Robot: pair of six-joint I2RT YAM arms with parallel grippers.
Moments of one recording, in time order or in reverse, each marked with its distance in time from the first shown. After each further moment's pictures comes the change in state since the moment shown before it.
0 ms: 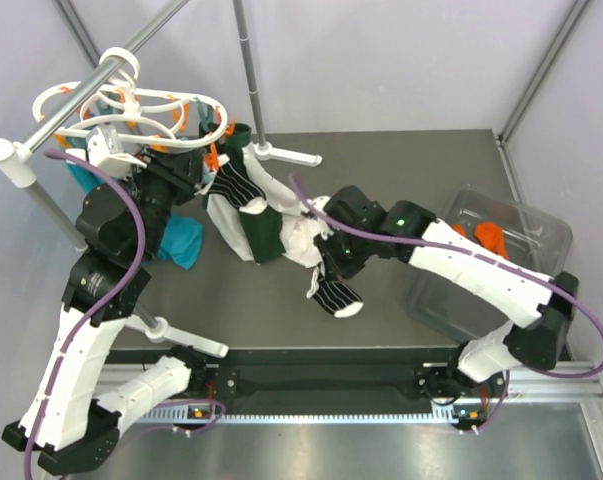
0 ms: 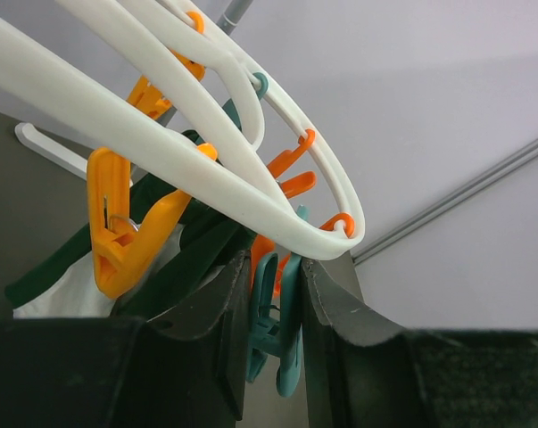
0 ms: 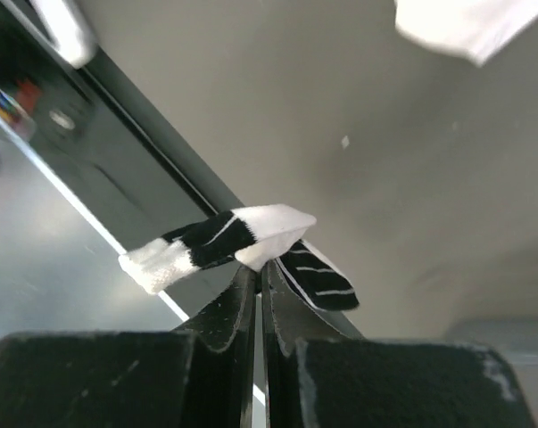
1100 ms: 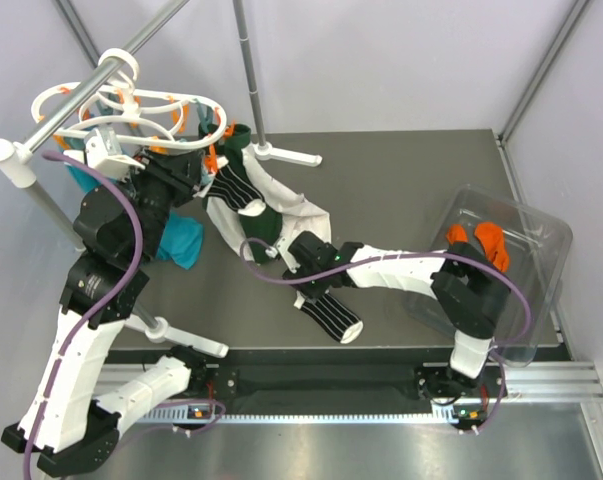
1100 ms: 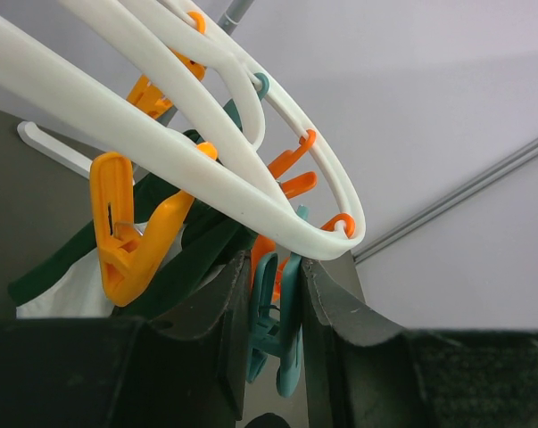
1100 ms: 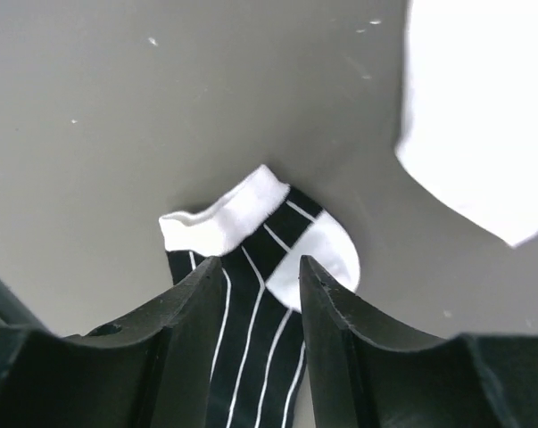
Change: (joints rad) left arm 0.000 -0.008 0.003 -0.016 0.000 0.000; right arm 0.047 0.323 -0.340 0.624 0.135 -0.266
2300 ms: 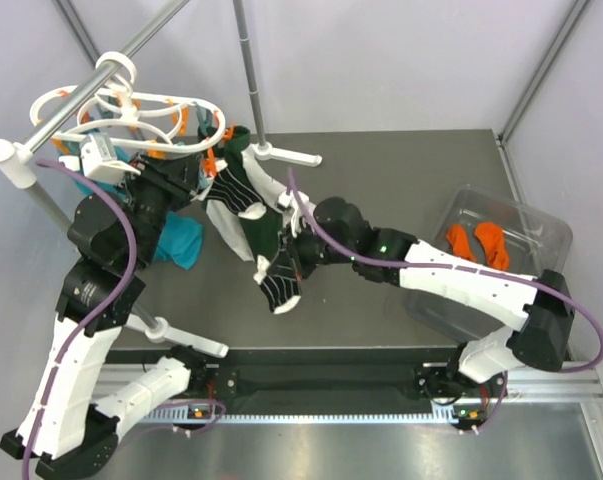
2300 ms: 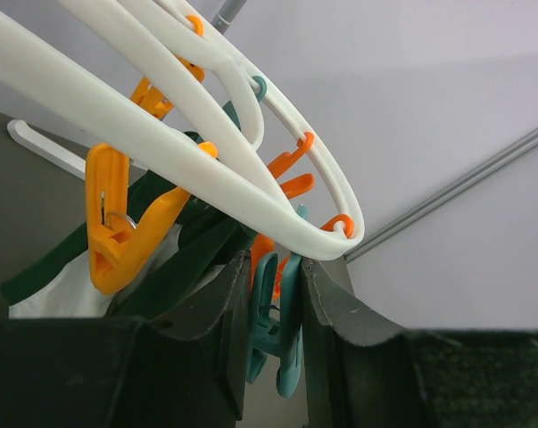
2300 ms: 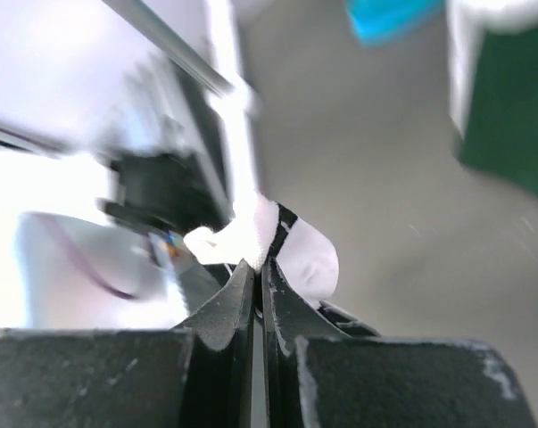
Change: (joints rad) left arm 0.000 -0.023 -0.015 0.000 0.012 -0.011; right arm 0.038 -0.328 0.073 0.120 -0.264 0.369
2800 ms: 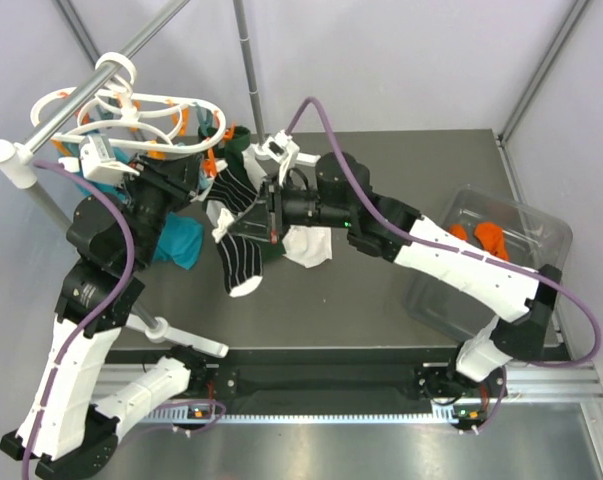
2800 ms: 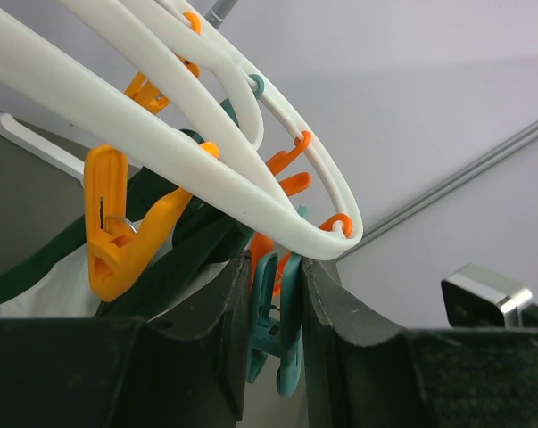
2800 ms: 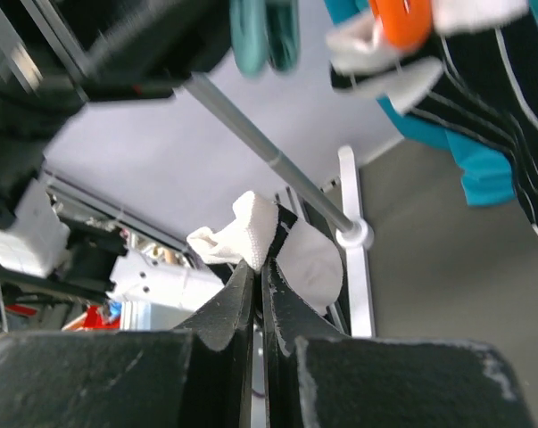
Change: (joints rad) left arm 0.000 -0.007 -0.002 0.000 0.016 -0.026; right arm 0.007 0.084 0.394 0.071 -0.103 0.219
